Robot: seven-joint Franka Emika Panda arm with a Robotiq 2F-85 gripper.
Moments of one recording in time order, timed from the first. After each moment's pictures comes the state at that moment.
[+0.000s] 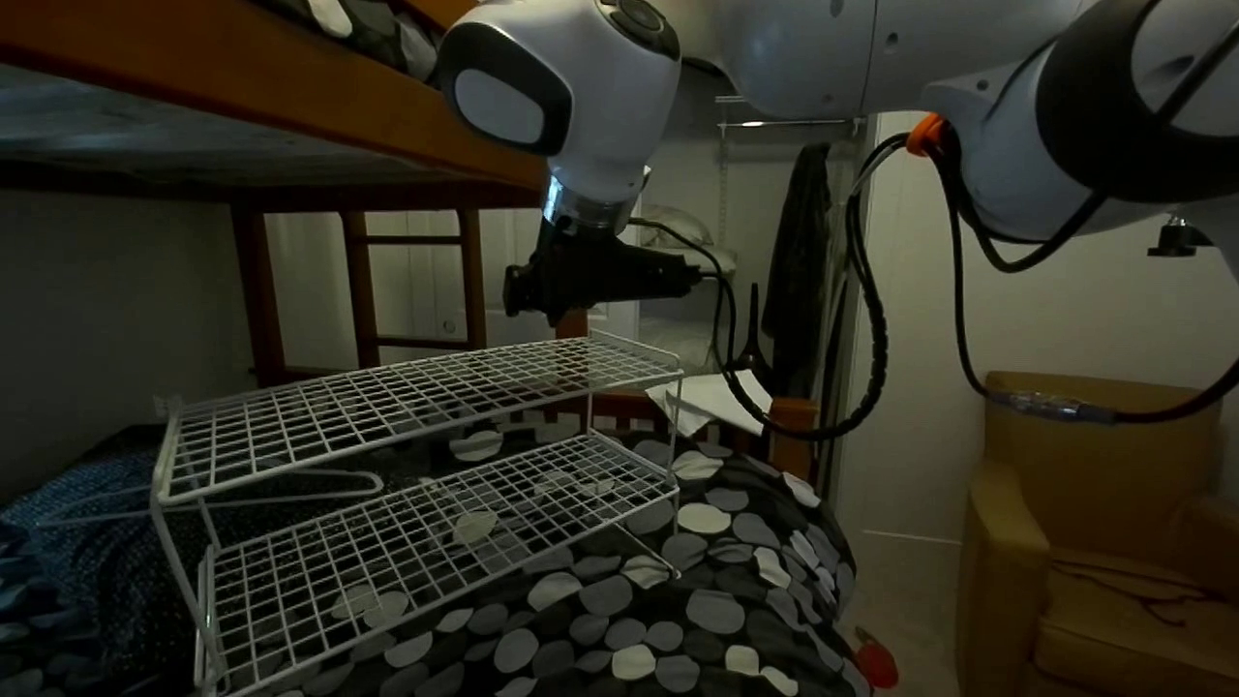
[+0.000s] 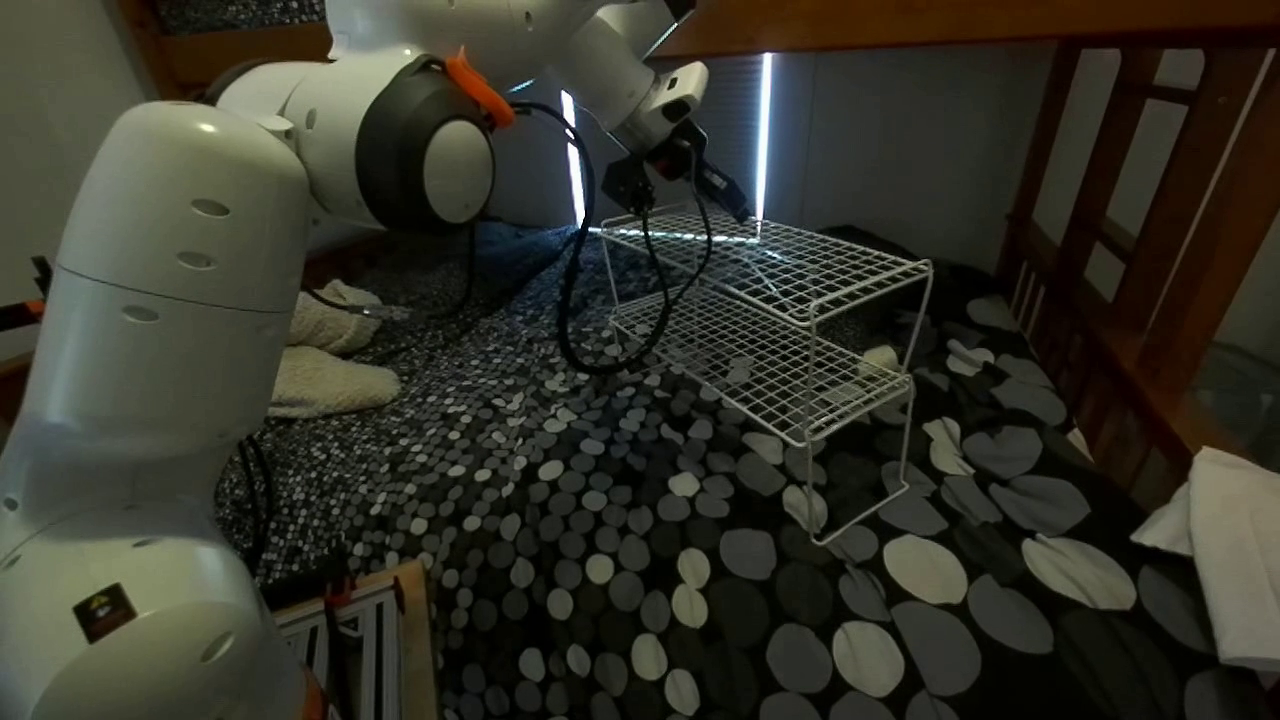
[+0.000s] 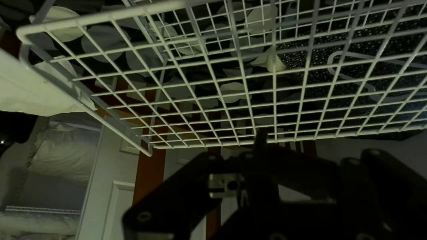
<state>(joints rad) 0.49 0.53 0.28 -1.06 2.33 4.21 -2.15</state>
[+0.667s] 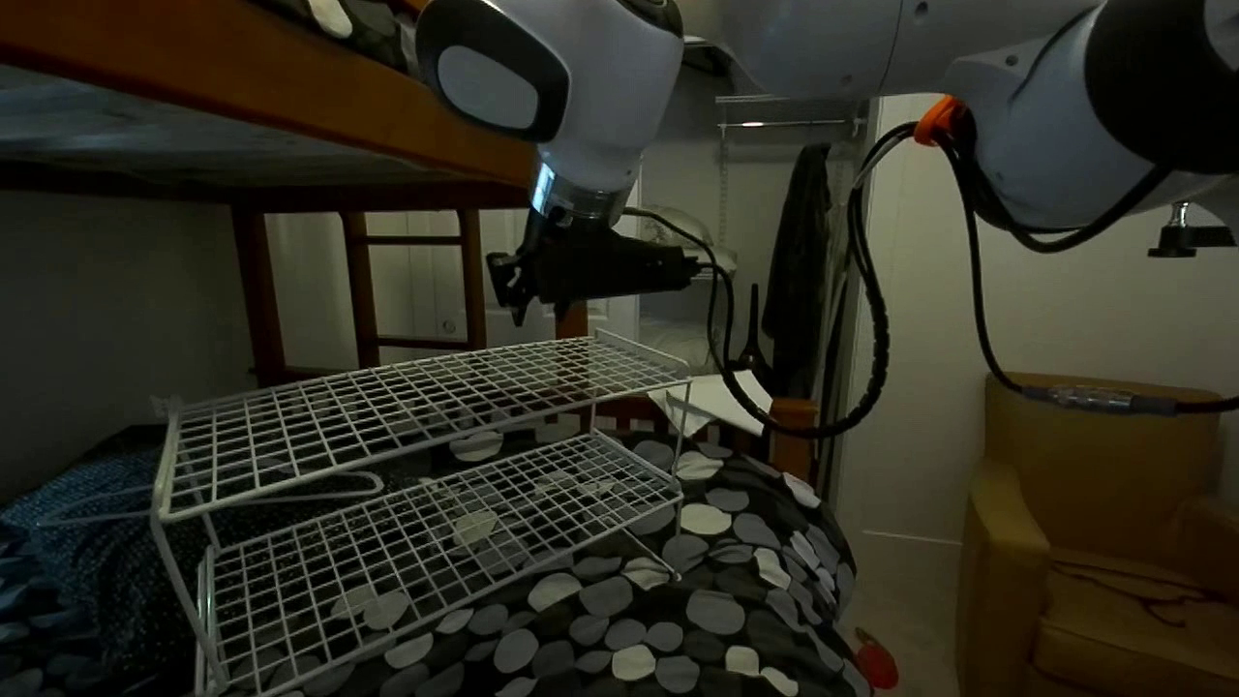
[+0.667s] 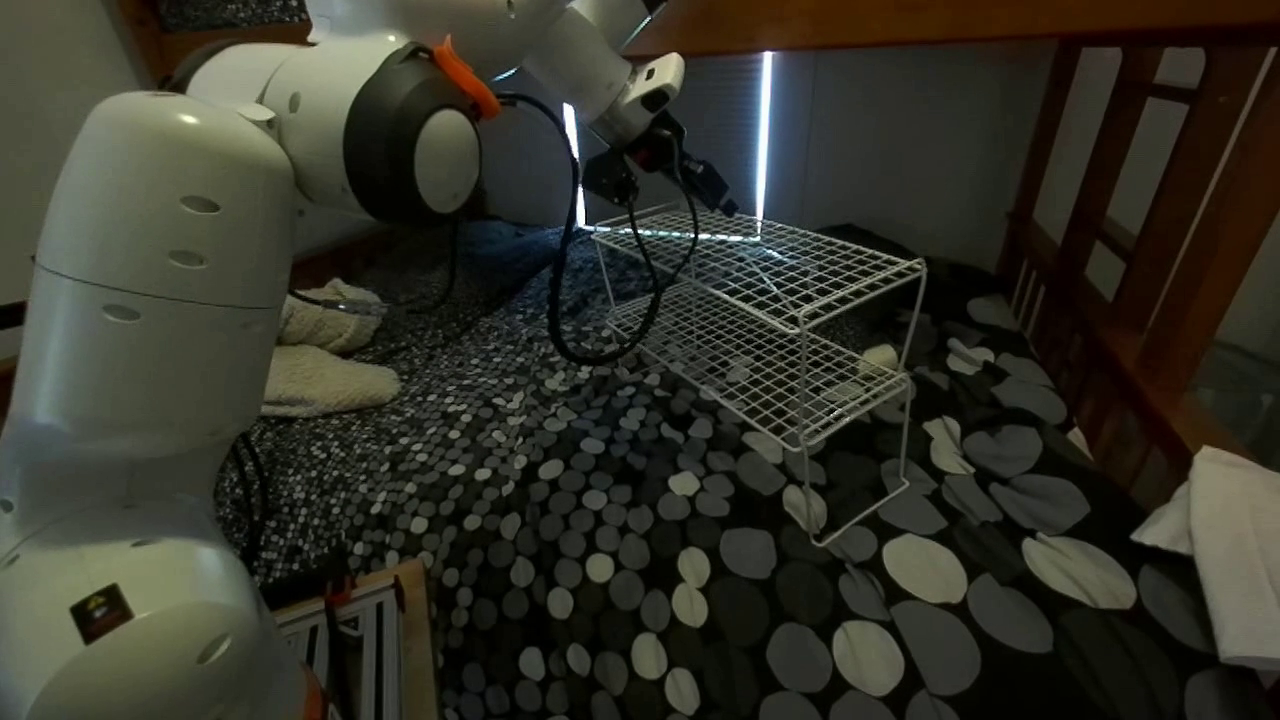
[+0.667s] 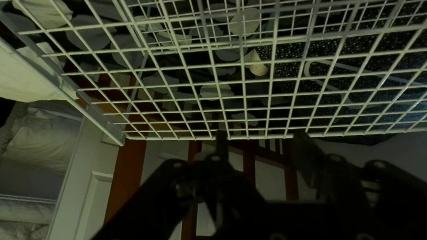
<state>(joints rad) 0.47 0.50 0.38 -1.12 2.26 4.21 -2.15</state>
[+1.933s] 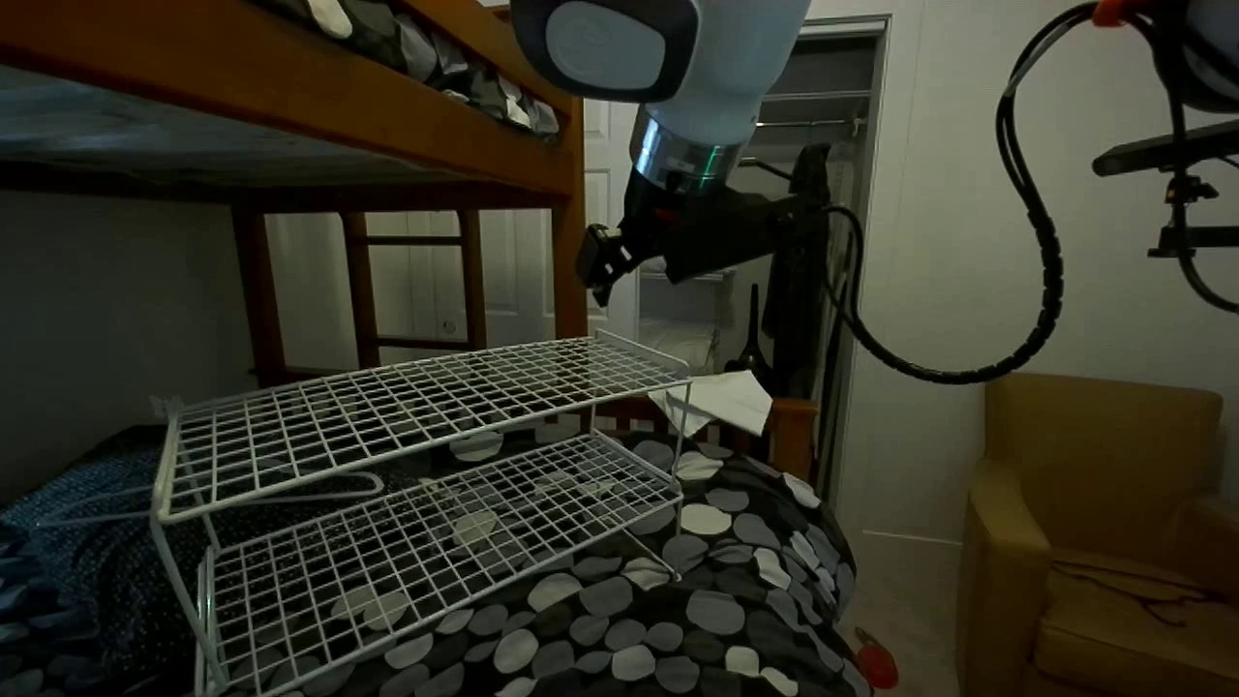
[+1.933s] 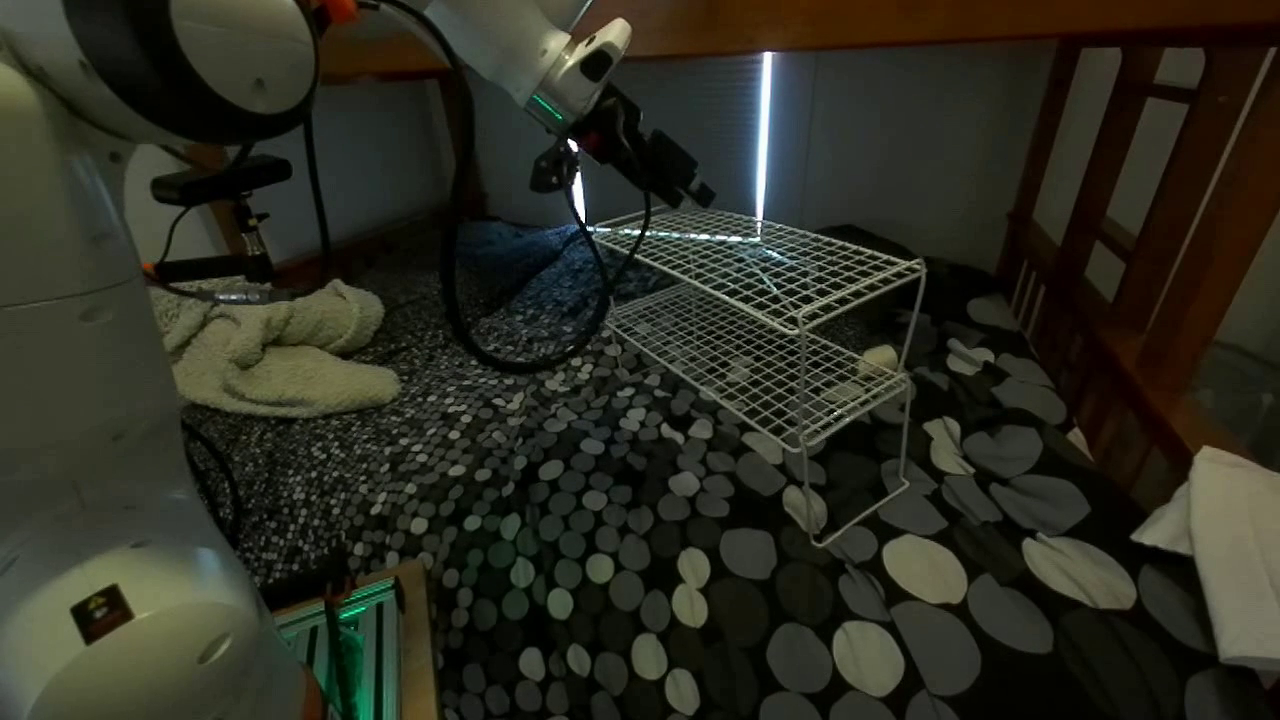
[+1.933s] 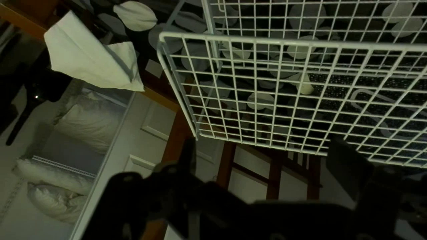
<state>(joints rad) 0.48 0.14 0.31 -1.58 2.27 4.22 -2.14</state>
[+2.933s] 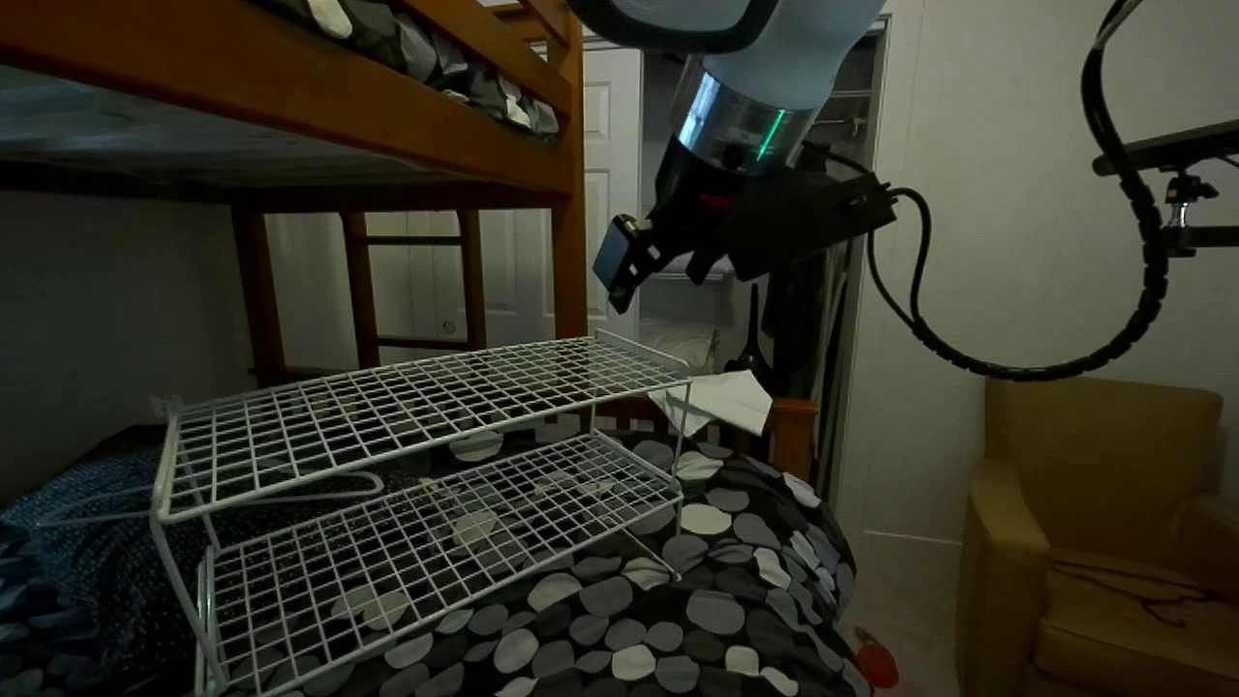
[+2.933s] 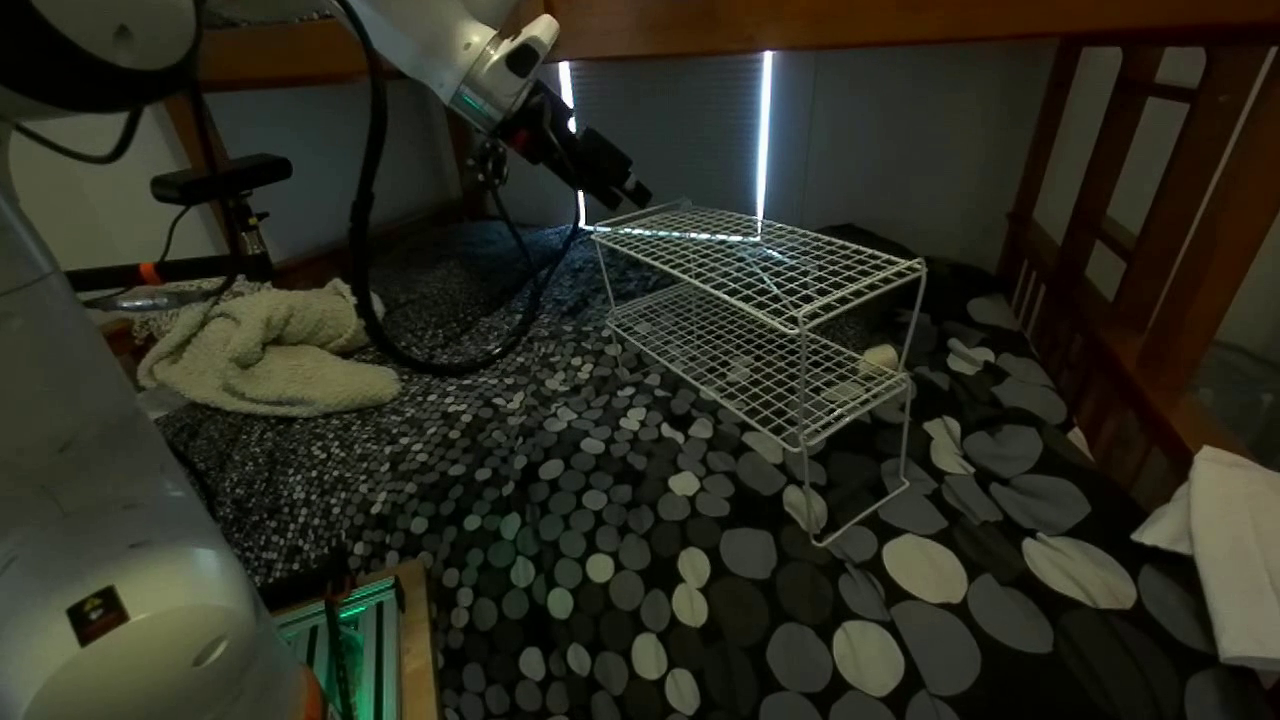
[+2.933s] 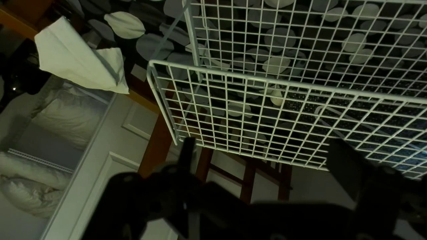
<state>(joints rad) 0.46 -0.01 0.42 -1.76 2.32 4.22 -2.12</state>
